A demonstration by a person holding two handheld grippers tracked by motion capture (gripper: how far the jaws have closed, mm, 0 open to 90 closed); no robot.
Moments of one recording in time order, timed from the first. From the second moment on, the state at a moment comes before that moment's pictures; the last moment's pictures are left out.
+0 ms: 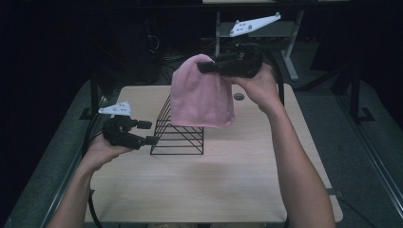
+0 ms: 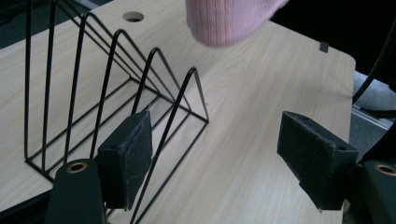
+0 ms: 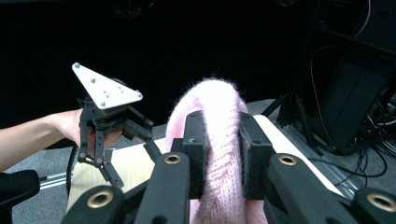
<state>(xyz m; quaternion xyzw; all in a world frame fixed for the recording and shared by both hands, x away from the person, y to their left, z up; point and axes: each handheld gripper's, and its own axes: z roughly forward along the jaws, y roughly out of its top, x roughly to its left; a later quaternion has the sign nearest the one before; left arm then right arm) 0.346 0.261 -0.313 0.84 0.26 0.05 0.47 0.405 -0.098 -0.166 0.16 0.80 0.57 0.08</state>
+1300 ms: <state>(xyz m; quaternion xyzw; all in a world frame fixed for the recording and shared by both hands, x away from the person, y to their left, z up) 0.382 0.268 -0.299 0.82 0.26 0.03 0.50 0.423 -0.041 -0.164 0.14 0.81 0.57 0.07</state>
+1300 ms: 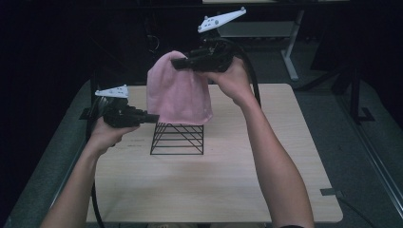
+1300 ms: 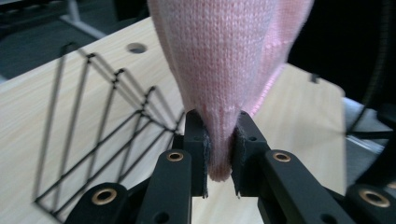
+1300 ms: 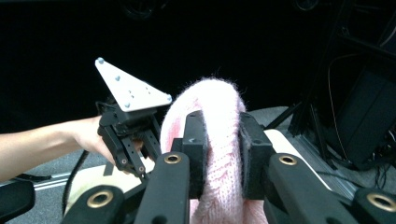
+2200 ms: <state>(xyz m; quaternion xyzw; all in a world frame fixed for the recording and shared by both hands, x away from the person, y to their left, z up) 0.395 0.275 -0.327 0.84 0.30 0.05 0.44 0.439 -0.031 -0.201 0.15 0.82 0.55 0.05</state>
